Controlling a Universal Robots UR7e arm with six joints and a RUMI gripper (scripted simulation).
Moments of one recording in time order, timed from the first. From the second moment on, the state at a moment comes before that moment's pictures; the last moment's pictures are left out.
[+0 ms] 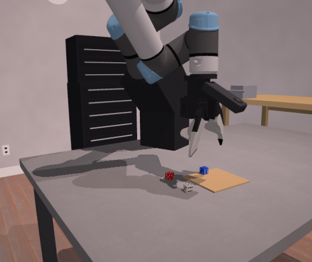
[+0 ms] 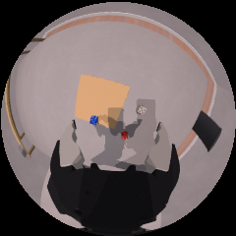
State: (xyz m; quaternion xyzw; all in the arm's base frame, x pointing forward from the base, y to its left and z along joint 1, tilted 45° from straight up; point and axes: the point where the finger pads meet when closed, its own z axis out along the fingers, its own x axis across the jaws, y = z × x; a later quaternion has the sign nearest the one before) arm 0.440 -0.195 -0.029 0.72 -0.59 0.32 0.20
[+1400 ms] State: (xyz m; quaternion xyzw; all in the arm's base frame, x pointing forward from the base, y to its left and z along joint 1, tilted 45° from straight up) arm 0.442 -0.221 -0.008 0.41 -0.83 0.38 0.05
